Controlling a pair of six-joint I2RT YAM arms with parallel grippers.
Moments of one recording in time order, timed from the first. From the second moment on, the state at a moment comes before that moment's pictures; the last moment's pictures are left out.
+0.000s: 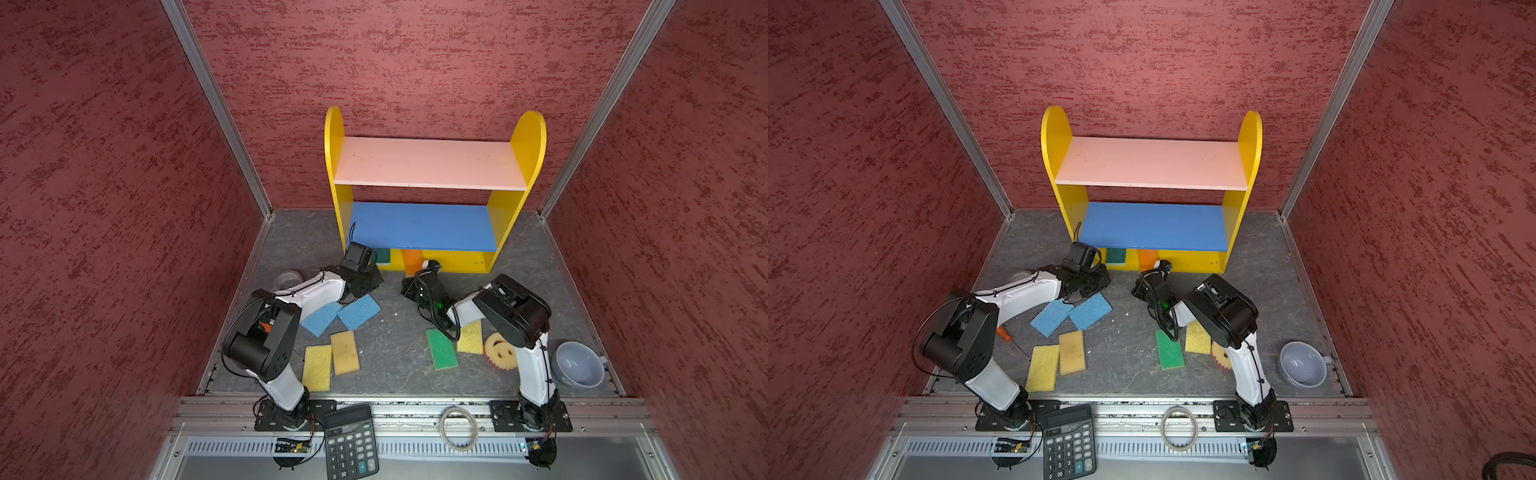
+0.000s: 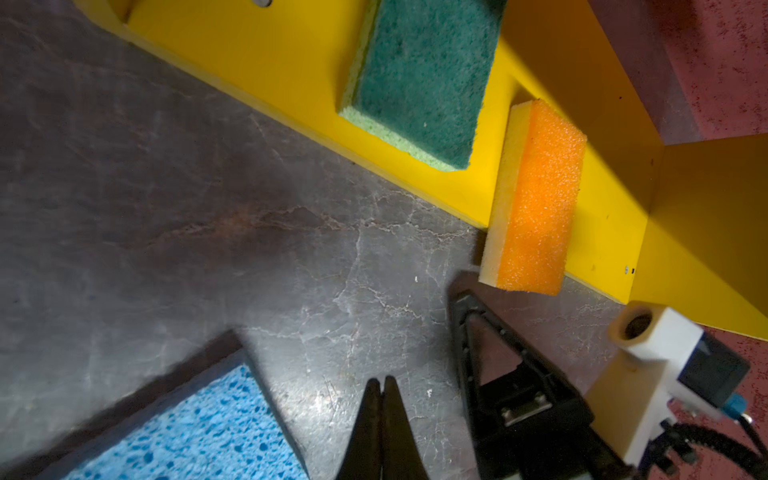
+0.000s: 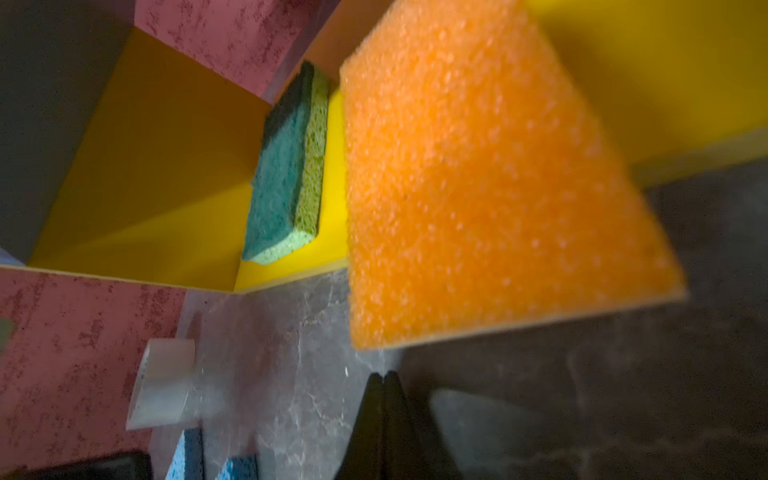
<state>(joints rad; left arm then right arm) -0.44 1.65 0.99 -0.28 0.12 -0.91 0.67 2.11 0.89 0.79 0.09 1.06</state>
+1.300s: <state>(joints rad) -0.53 1.66 0.97 -0.32 0.09 -0.93 0.56 2.12 0.70 1.16 -0.02 1.26</state>
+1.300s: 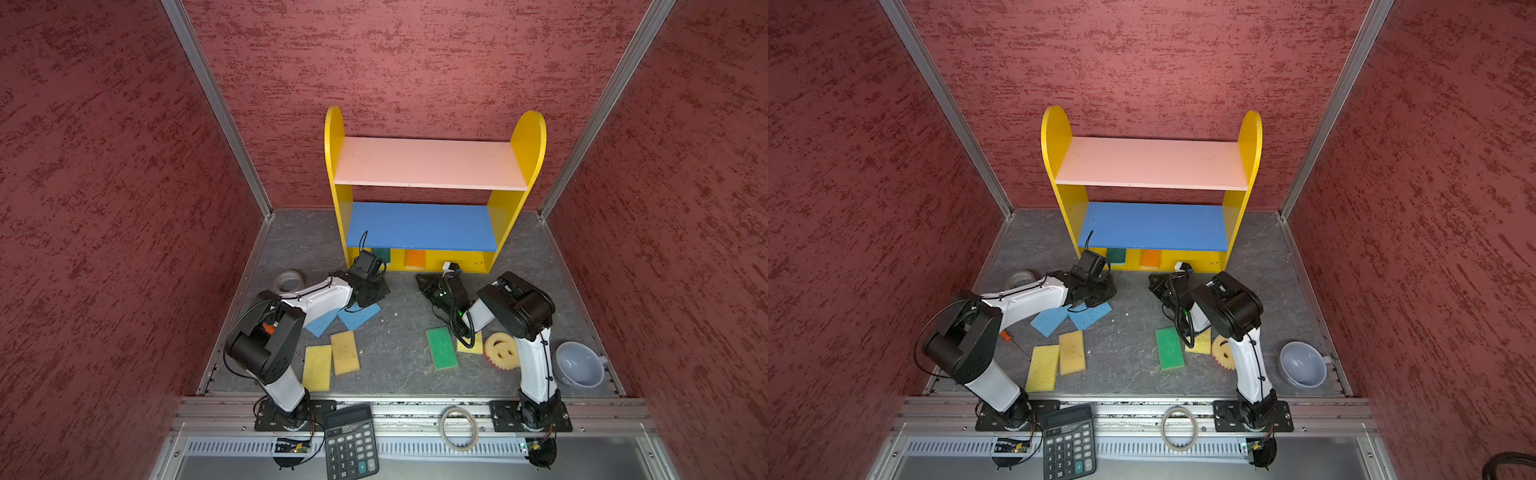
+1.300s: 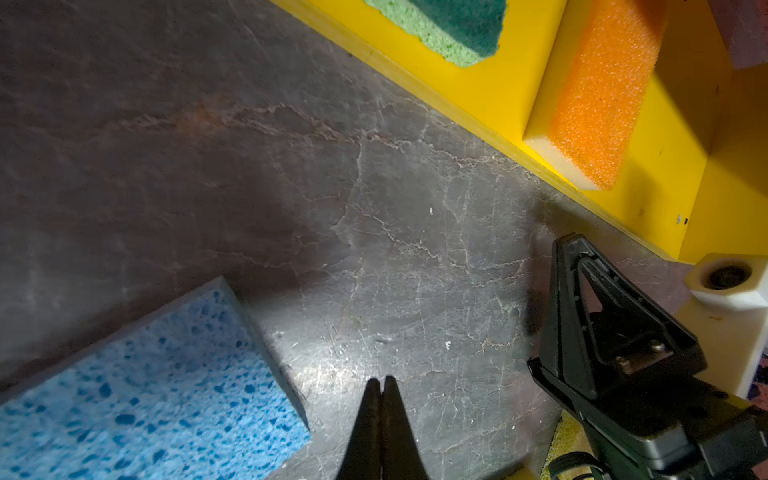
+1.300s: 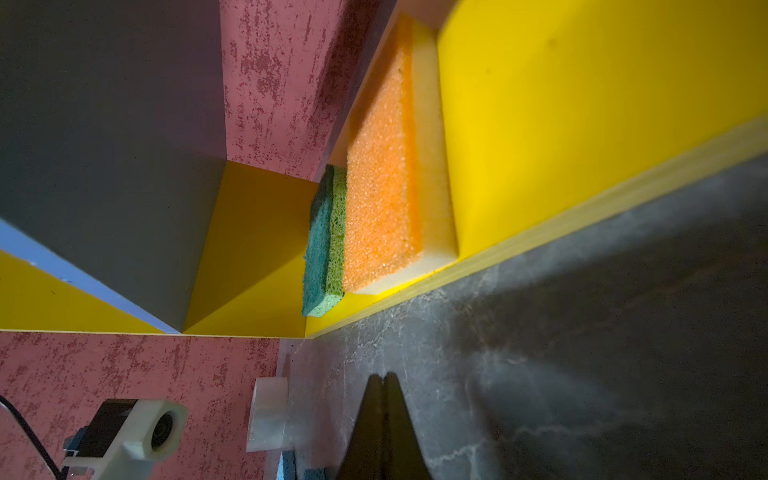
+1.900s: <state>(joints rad) -0.54 1.66 0.97 -0.33 0.09 -0.93 0.54 2.06 0.73 0.95 0.00 1.38</state>
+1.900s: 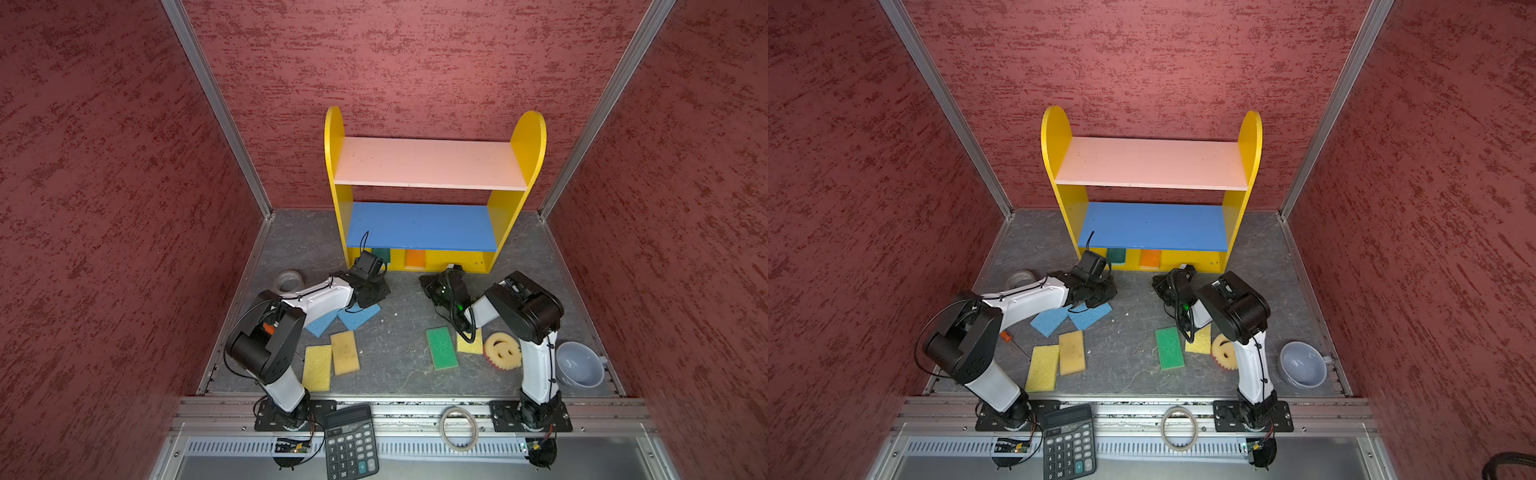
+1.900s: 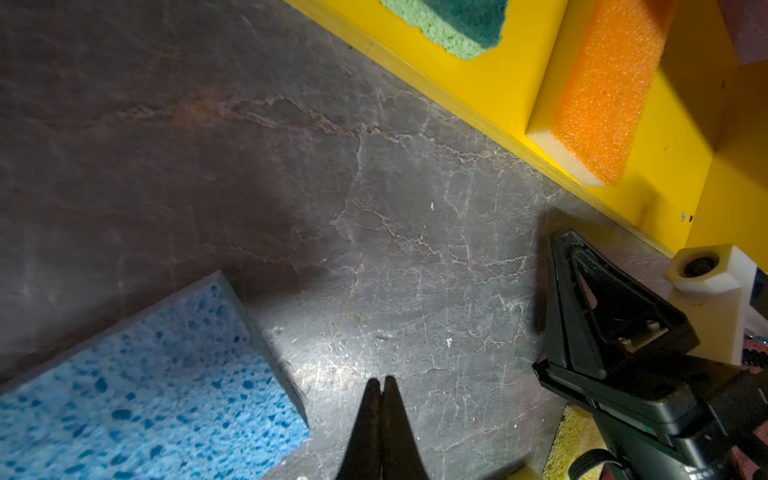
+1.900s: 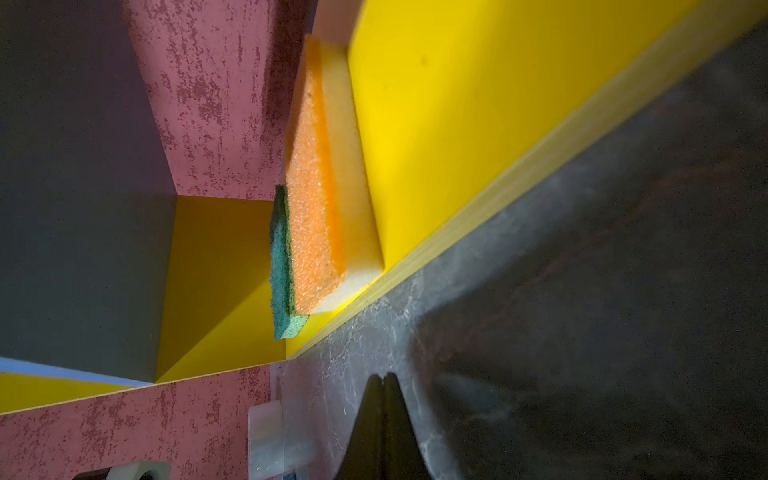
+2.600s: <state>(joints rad) -0.54 1.65 0.95 -0.33 0.08 -0.94 0.53 2.13 0.77 1.07 0.10 1.48</state>
